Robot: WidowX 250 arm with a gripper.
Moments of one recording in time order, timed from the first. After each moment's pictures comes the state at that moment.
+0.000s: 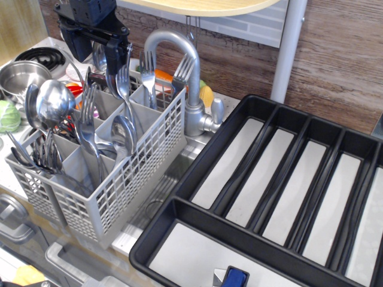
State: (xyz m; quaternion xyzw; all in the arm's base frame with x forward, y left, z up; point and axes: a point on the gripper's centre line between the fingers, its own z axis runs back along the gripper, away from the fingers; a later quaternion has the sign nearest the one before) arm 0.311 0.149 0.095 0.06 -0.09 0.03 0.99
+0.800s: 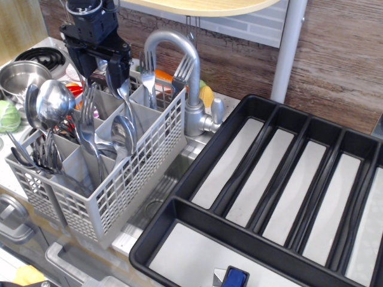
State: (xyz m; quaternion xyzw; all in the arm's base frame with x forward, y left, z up) arm 0.323 0.160 0.062 0.03 -0.09 0.04 0.99
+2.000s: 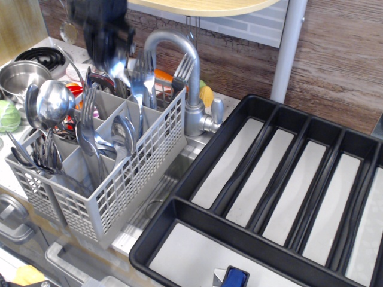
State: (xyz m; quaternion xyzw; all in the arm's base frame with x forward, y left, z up) arm 0.325 0.160 0.108 0.14 0.04 -0.03 0.99
